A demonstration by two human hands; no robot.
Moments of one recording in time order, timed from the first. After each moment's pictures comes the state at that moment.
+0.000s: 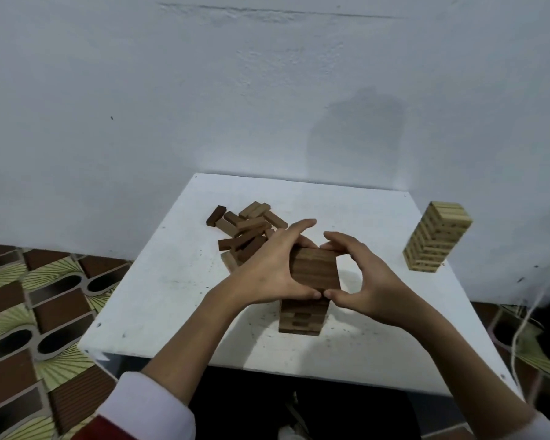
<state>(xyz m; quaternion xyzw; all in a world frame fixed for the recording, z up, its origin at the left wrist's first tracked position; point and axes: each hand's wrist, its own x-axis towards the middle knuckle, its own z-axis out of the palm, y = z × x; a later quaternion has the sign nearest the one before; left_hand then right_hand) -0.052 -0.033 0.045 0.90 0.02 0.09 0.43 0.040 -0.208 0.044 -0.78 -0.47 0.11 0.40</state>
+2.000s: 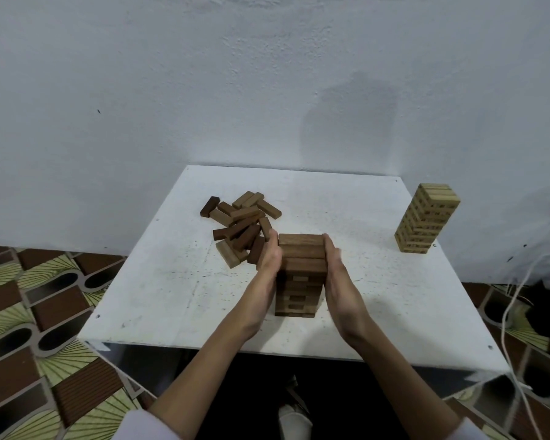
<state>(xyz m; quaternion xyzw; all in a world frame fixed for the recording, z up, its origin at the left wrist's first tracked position) -0.078 -0.069 0.008 0.63 0.13 0.11 0.76 -0.015 -0.188 0.011 -0.71 -0.28 0.20 0.62</state>
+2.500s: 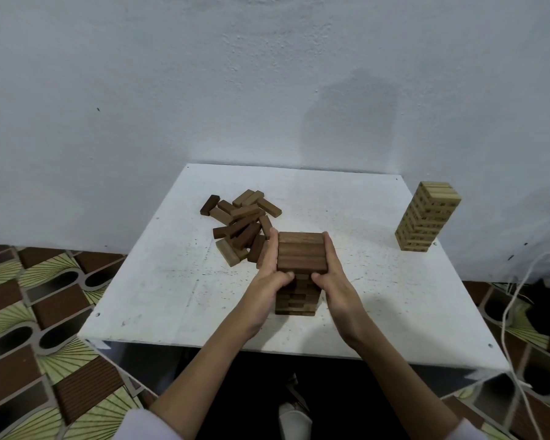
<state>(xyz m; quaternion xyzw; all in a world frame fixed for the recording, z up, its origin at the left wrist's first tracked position) -0.075 -0.064 -0.009 0.68 0.13 0.11 0.71 -0.010 -0.191 -0.001 -0.68 -0.26 0.26 0.63</state>
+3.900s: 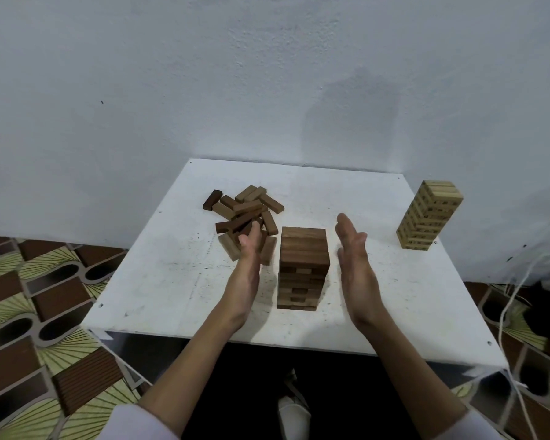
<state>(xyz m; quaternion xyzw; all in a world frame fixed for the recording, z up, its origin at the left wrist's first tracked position) -0.088 -0.042 -0.020 0.58 0.15 0.30 0.74 -0.008 -0.190 0.016 -0.68 -0.23 0.16 0.68</state>
